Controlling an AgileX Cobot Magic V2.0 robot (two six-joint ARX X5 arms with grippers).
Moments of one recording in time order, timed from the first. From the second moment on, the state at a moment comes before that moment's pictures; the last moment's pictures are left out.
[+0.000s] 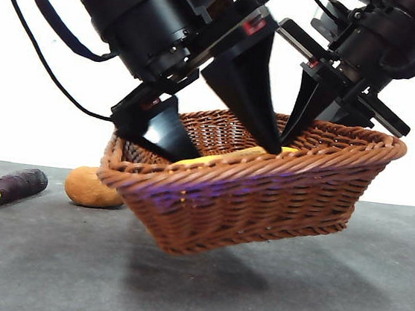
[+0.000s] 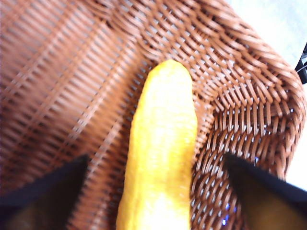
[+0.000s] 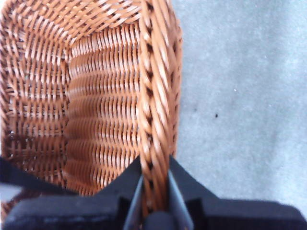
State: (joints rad) left arm -0.82 1.50 0.97 -0.33 0.27 -0.18; right arm 0.45 1.46 1.03 -0.47 -0.33 0.32
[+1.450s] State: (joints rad) left arm -0.20 1.75 1.40 -0.57 0.28 0.72; right arm 0.32 1.16 1.03 -0.71 -0.39 0.17
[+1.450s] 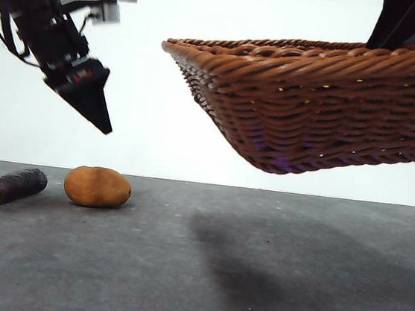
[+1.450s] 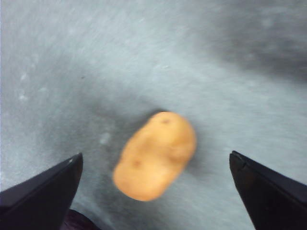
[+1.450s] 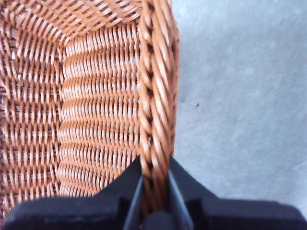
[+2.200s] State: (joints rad) left arm -0.18 2.05 1.56 -0.64 0.34 0.75; right arm 0.32 1.16 1.03 -0.69 -0.40 0.13
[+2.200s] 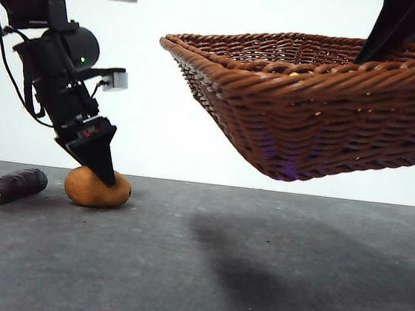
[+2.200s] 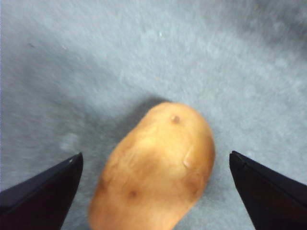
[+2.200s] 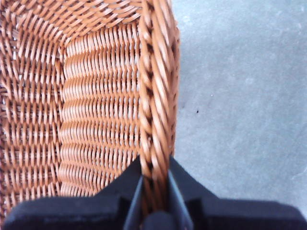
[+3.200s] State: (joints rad) left arm -0.18 1.99 1.56 -0.72 0.39 0.64; right arm 0.32 1.18 1.03 -0.67 -0.35 0.13
